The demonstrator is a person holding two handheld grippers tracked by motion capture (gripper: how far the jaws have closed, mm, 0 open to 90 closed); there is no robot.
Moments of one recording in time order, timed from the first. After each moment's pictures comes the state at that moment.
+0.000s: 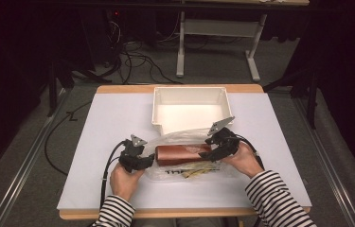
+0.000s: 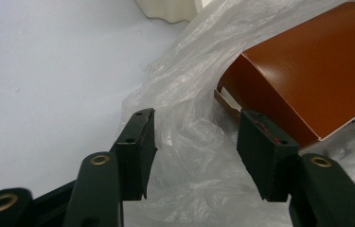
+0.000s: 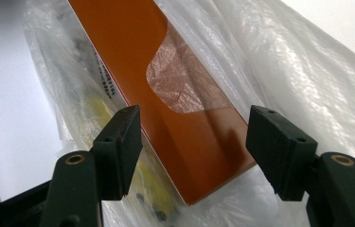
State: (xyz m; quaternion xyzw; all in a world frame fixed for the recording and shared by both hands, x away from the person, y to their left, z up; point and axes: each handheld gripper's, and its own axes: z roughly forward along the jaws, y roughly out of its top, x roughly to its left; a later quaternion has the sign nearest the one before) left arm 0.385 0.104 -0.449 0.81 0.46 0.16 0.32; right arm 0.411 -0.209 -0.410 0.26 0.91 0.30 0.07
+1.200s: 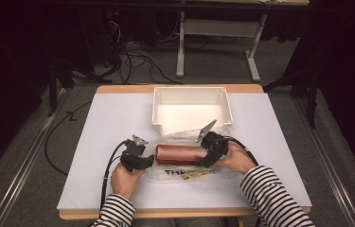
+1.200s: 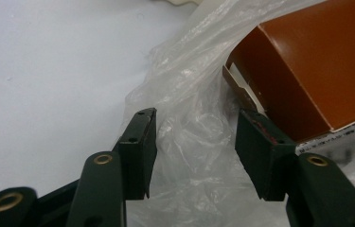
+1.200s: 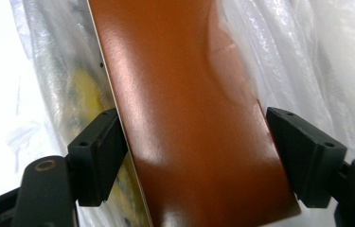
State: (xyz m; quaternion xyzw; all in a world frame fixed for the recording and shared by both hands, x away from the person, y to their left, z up) left arm 0.390 0.099 -0.457 0.82 0.46 0.16 0.30; right arm 0.422 -0.185 -0.433 0.21 0.95 0.22 0.04
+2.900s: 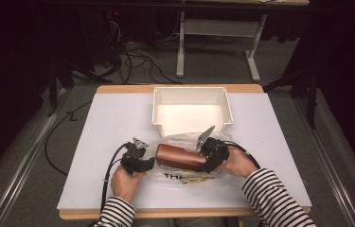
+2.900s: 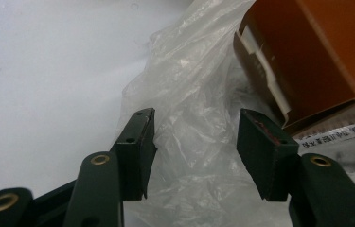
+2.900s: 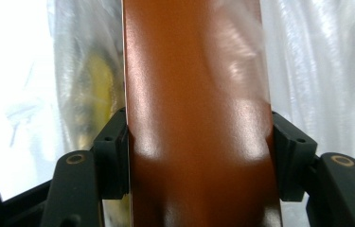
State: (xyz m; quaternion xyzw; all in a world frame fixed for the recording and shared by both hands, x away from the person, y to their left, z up) left arm 0.383 0.102 -0.462 0.82 0.46 0.16 0.30; right arm 0.402 -0.180 -0.428 0.17 0.96 0.21 0.03
